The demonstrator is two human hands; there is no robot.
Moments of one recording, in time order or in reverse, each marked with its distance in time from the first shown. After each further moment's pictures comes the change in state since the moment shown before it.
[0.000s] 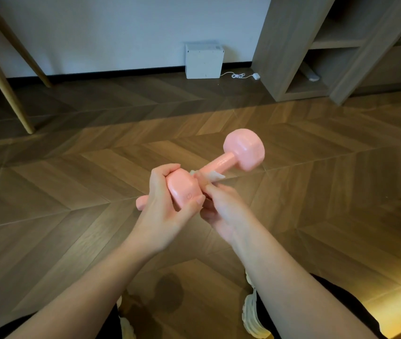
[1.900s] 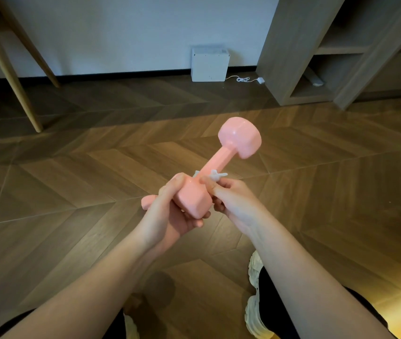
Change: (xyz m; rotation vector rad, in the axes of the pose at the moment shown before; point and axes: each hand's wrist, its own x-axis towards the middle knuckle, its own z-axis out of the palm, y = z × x) left_hand -0.002 0.020 -0.006 -0.971 -0.132 -0.502; right_hand 0.002 -0.006 -0.008 -0.371 -0.060 -0.160
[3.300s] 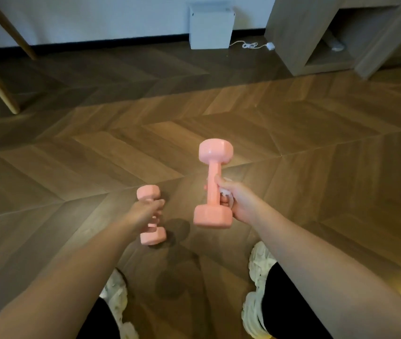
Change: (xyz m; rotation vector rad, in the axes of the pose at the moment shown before) left_hand 0.110 -0.057 -0.136 0.605 0.449 -0.477; right_hand 0.120 0.092 -0.032 0.316 -0.007 0.367
